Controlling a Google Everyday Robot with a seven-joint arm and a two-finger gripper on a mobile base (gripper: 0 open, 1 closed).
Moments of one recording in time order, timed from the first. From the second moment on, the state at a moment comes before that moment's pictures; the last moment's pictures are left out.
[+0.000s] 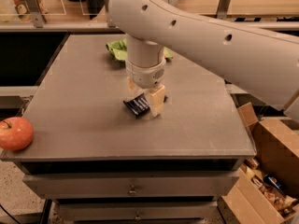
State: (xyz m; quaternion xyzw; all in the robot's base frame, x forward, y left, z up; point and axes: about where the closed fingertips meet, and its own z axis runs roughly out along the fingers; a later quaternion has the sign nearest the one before) arm 0.546 0.000 0.821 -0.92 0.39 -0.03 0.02
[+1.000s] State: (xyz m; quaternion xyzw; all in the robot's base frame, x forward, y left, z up) arm 0.550 -0.002 0.822 -0.92 0.40 -0.03 0.01
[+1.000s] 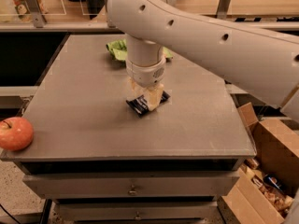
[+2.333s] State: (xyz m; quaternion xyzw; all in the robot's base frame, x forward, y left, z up) arm 0.635 -0.030 0.850 -0.88 0.48 -0.04 0.06
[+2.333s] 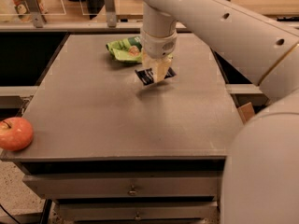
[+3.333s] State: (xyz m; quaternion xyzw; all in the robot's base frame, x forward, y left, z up) arm 0.719 -0.070 0.863 -0.78 0.61 -0.02 0.13
